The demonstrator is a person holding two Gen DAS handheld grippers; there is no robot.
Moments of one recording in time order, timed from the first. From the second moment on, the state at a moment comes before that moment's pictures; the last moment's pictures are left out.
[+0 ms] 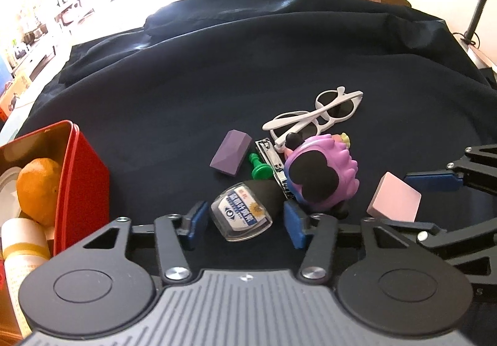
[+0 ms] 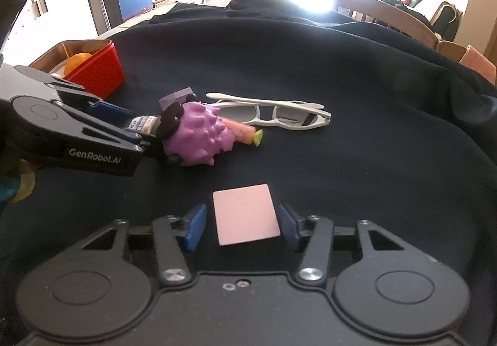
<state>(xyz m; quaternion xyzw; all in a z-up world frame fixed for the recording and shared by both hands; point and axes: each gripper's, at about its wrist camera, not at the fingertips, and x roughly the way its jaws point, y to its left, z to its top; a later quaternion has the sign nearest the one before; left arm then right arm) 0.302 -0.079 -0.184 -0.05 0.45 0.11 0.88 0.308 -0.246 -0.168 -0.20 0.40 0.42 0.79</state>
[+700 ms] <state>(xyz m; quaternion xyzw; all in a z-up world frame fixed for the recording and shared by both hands) 0.277 -0.081 -0.173 -0.07 0.46 0.11 0.88 0.287 -0.254 -0.144 -0.17 0.40 0.40 0.81</state>
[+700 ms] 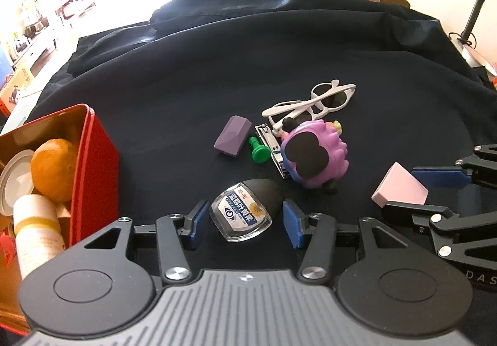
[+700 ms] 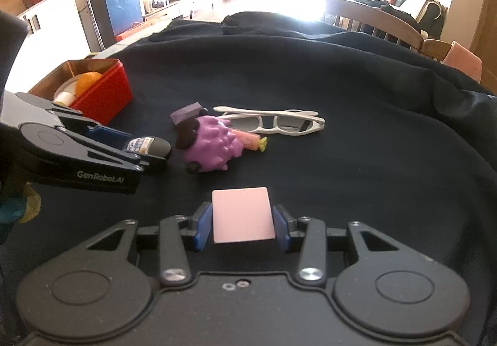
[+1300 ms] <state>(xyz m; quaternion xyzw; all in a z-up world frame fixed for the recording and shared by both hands) 0.228 -0.071 -0.125 -0.11 0.44 0.11 0.89 0.237 -0.244 -0.092 -0.14 0.38 0.42 0.81</state>
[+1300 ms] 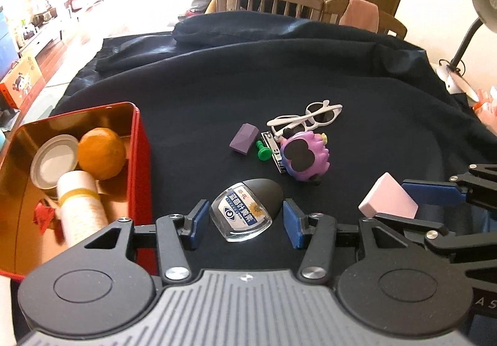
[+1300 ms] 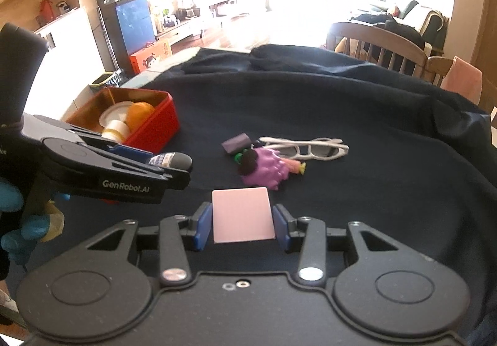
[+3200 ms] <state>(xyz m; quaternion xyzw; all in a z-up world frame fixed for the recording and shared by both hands) 0.209 0.148 -0.123 -0.10 0.42 0.13 0.89 0.154 -0.017 -0.085 -0.18 0.37 0.46 0.79</state>
